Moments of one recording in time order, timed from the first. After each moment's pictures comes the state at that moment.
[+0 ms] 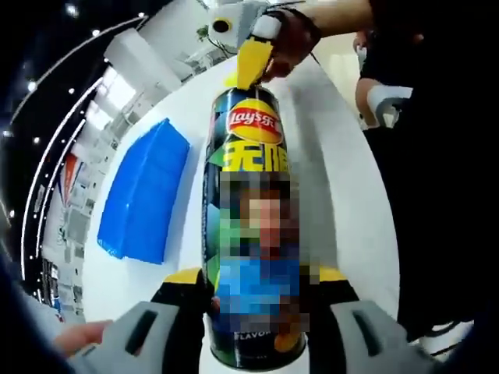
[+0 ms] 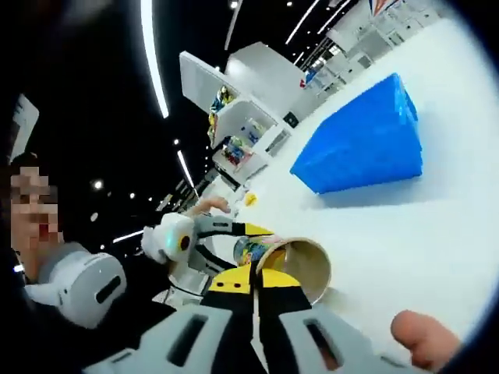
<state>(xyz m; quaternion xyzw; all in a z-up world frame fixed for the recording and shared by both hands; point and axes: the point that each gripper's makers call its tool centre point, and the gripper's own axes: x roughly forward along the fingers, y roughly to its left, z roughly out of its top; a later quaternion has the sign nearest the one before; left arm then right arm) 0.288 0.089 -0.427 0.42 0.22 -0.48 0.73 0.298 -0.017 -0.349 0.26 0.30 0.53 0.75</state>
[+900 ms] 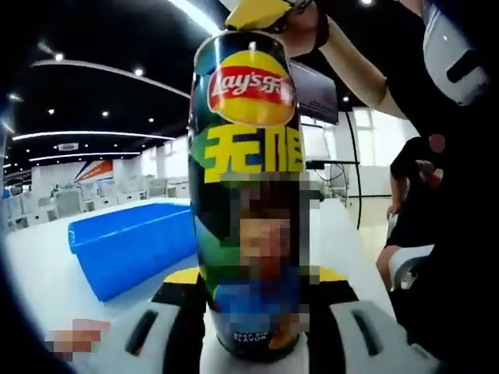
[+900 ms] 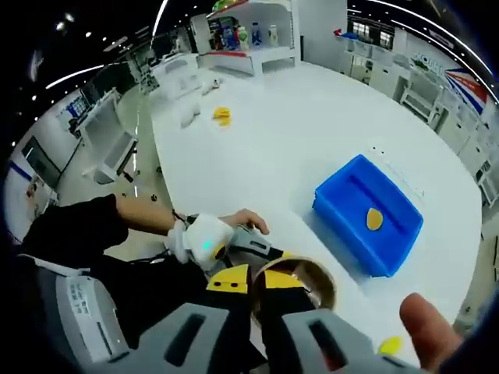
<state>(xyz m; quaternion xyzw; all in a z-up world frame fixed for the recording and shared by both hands) 0.303 0.016 -0.398 0.05 0.02 -0.52 0.85 0.289 0.079 -0.260 -0.21 0.44 0.45 0.75</state>
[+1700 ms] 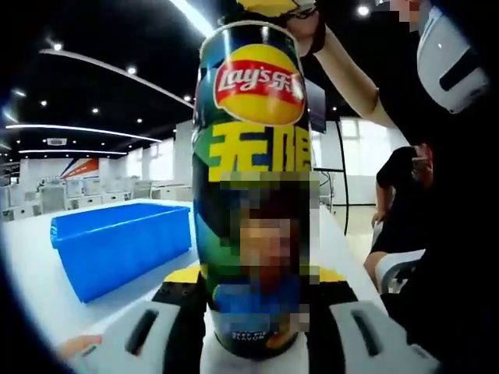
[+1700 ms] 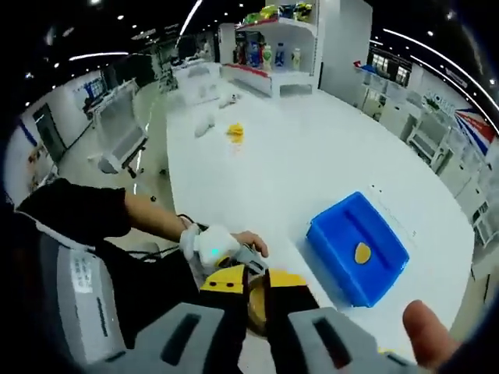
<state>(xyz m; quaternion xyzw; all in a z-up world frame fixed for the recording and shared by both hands) 0.299 0.006 -0.398 0.02 0.02 -0.56 0.83 0.300 0.070 -0.196 -0.20 0.28 0.50 0.79</state>
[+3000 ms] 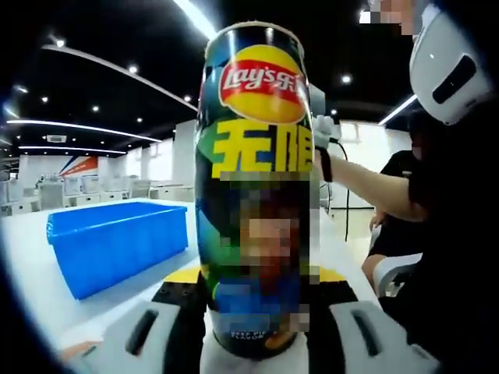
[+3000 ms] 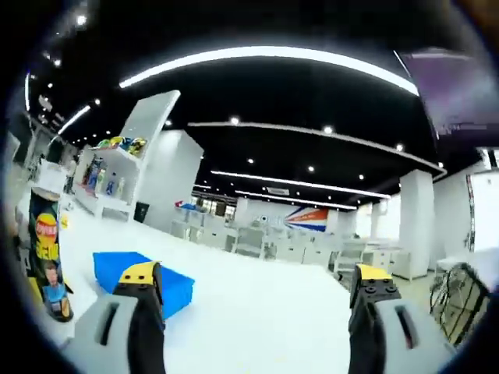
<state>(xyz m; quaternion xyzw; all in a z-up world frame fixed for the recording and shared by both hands) 0.298 0.004 -0.400 0.01 0.02 -0.57 0.82 0.408 -0.268 -0.279 -0.05 -0.08 0.08 0.99</state>
